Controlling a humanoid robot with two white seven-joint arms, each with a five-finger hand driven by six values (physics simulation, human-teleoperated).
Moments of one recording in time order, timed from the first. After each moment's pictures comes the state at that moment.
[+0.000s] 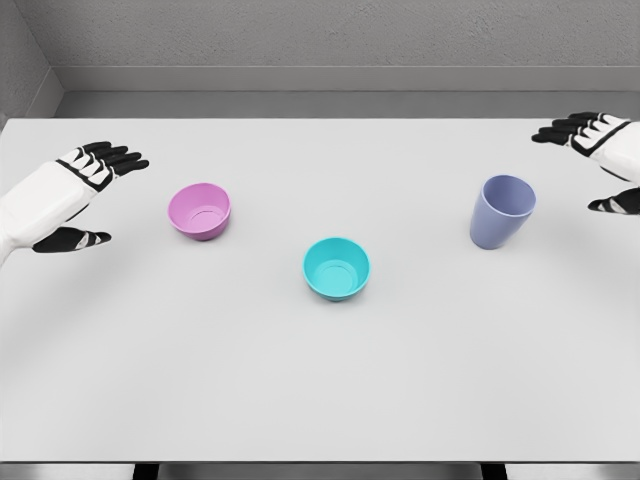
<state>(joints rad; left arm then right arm) -0.09 0.76 -0.05 -1.61 -0.53 -0.61 -0.13 -0.41 -1.12 0.46 -1.48 0.28 -0.61 0.09</state>
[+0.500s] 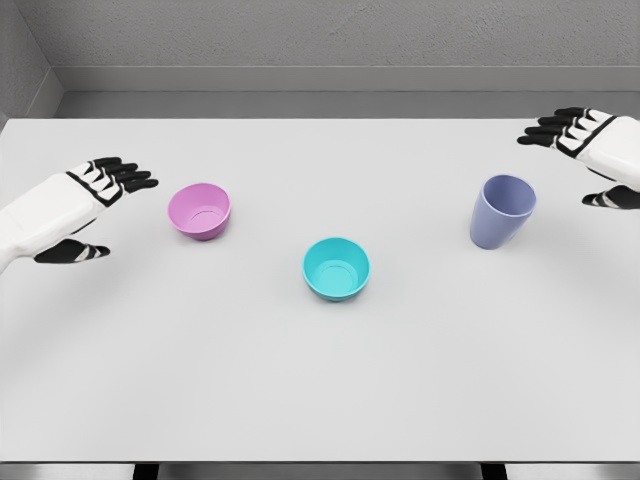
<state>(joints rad) -0.11 0.83 -0.07 -1.66 -0.51 -0.61 -0.23 -0.43 -1.13 0.46 -1.54 0.37 -0.61 0.10</state>
